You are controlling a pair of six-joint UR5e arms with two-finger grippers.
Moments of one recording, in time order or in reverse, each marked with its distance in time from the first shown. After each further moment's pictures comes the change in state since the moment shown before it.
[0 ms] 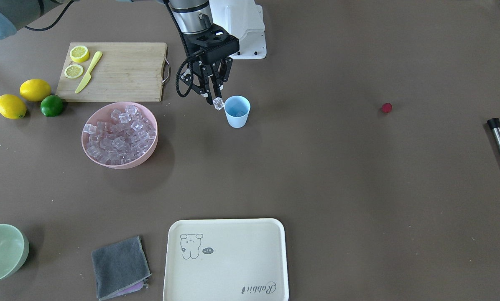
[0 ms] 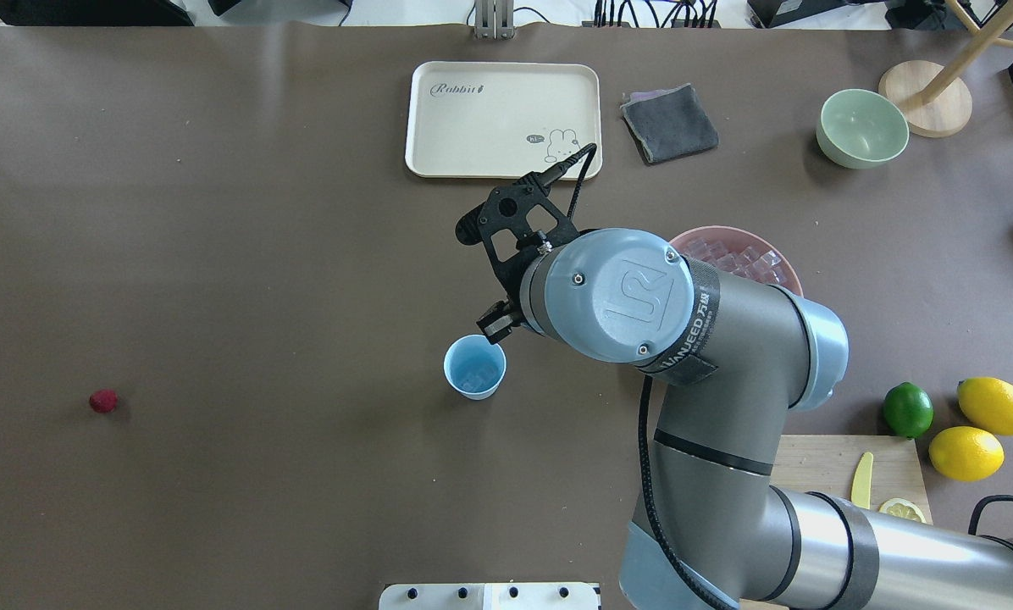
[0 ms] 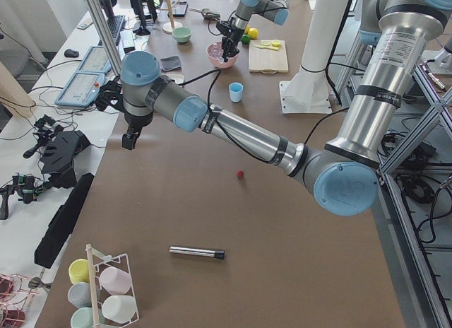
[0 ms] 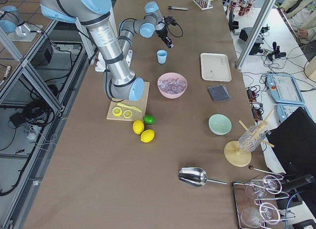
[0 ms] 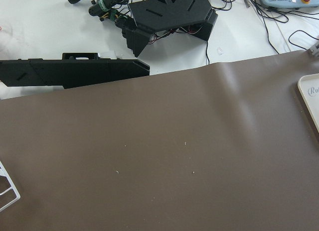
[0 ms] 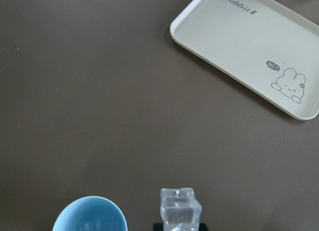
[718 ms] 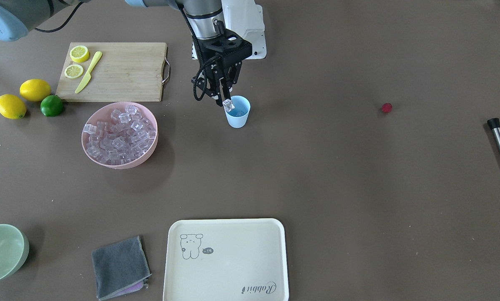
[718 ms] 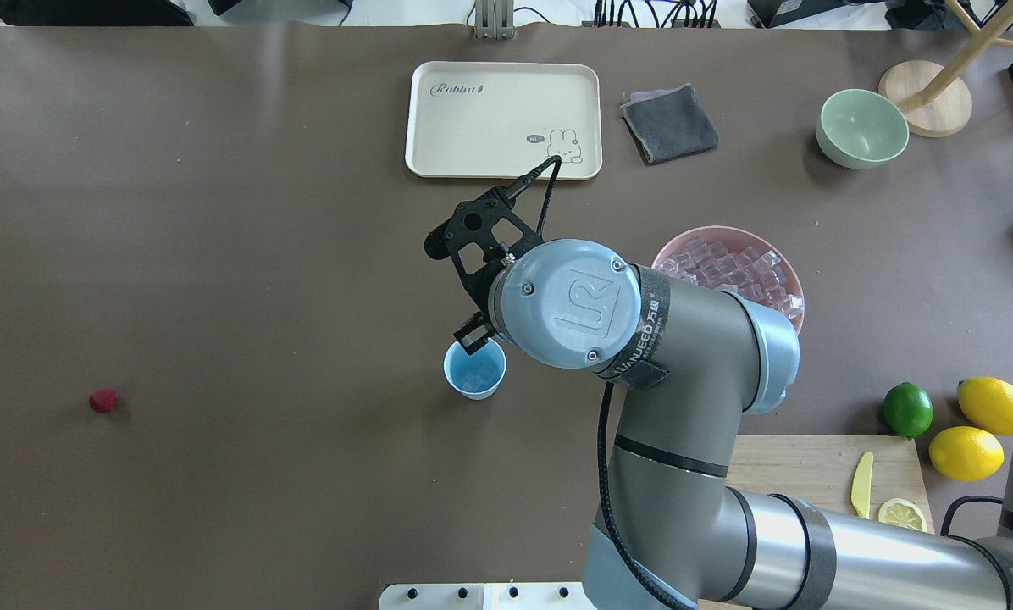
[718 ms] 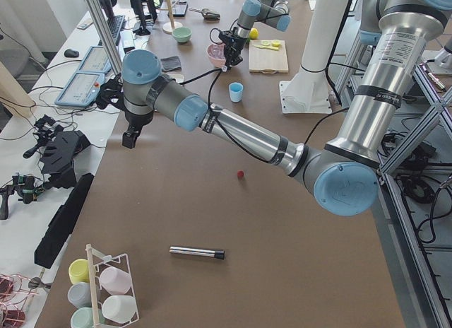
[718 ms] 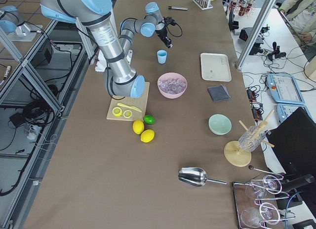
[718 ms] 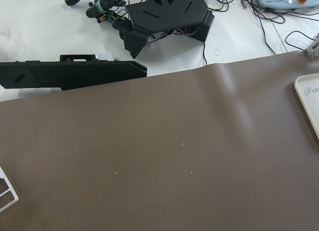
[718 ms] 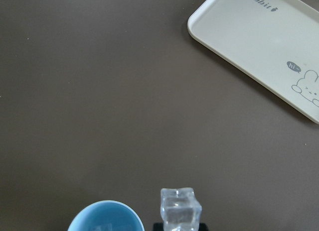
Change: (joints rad) left arm 0.000 0.001 -0.005 0.000 -0.001 0.000; right arm -0.021 0.046 -0.065 0.002 -0.001 -0.020
